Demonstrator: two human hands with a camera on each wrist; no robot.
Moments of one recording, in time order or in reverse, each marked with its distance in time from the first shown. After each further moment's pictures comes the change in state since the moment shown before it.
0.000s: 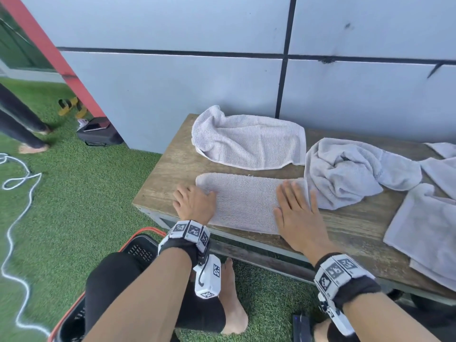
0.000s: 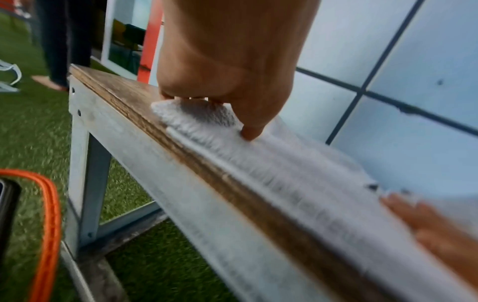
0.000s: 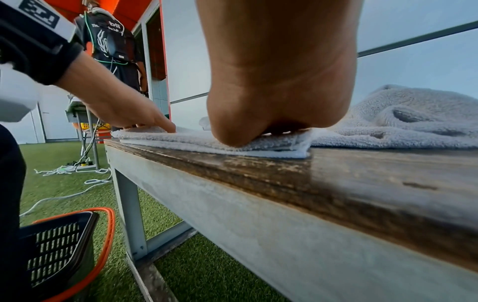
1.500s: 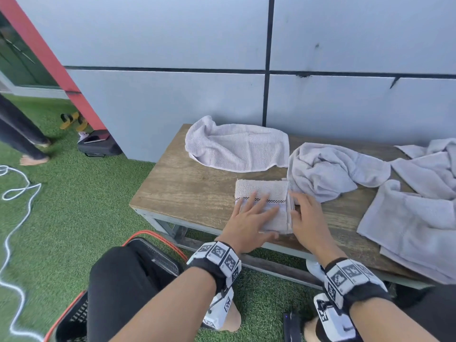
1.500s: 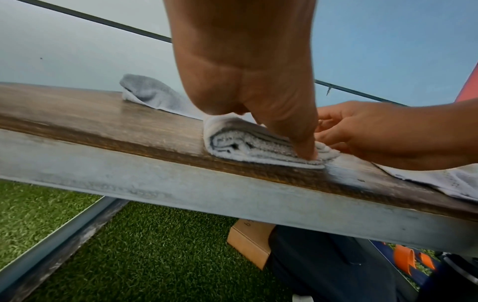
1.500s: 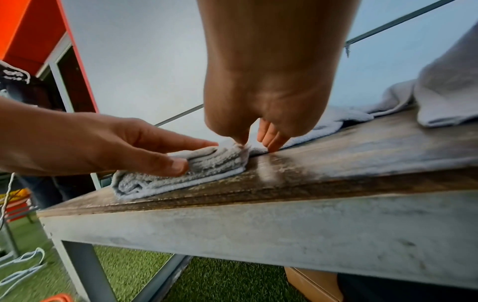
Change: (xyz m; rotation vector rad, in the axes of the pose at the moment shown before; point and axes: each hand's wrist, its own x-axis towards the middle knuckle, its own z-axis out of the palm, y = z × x) left_hand -0.102 0.057 0.040 0.165 -0.223 1.006; right_hand -0.038 0.050 -0.014 0.678 0.207 0.136
